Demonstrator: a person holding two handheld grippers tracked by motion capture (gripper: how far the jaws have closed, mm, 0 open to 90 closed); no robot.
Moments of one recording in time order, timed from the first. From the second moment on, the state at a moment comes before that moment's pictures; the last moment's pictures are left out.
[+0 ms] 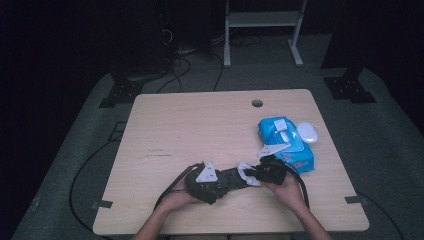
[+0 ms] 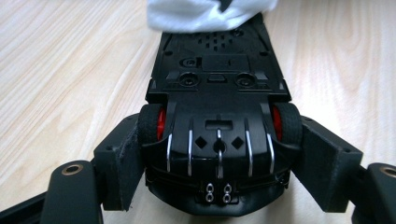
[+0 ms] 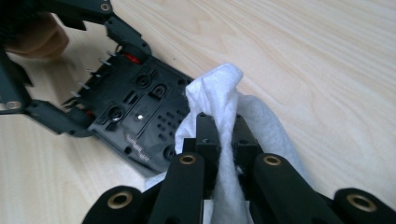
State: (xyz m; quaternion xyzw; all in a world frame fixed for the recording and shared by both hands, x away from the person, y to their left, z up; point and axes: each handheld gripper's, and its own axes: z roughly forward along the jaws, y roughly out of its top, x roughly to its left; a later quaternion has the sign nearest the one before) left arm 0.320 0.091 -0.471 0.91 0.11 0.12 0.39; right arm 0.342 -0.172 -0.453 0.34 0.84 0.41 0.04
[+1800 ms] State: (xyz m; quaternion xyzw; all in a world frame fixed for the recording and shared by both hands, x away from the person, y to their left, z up) left arm 0.327 0.098 -0.469 0.89 0.18 0.05 0.41; right arm 0.300 -0.172 -0.459 0.26 0.87 0.42 0.03
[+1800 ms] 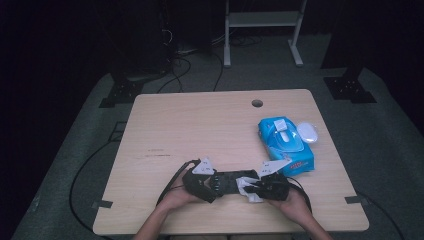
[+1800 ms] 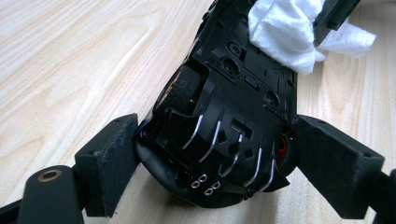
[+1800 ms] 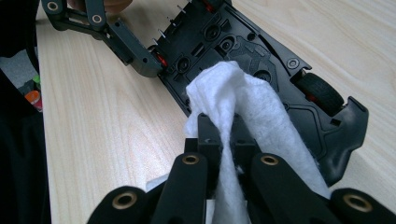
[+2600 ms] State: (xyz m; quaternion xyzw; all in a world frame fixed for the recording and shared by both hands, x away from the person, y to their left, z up) left arm 0.339 0.103 -0.477 0.87 0.24 -0.03 0.43; right arm 0.290 -0.173 -0.461 0.24 0.87 0.42 0.06
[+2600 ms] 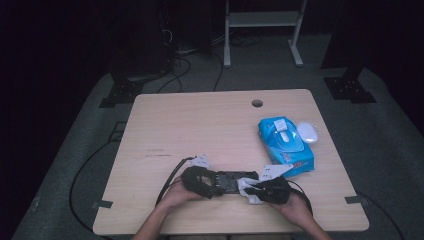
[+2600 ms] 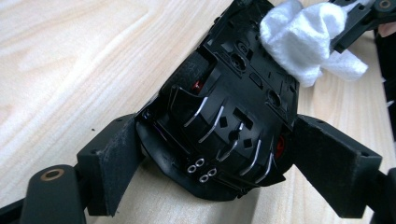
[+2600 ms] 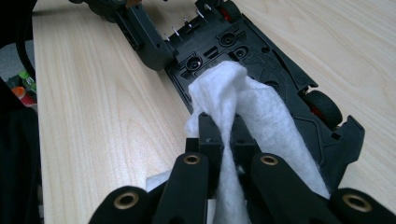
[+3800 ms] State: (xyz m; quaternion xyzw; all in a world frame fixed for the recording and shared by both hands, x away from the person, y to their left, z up) left arm 0.336 0.107 -0.475 0.86 0.23 -0.04 0.46; right arm 0.264 -0.168 -0.466 0.21 0.89 0.39 0.11
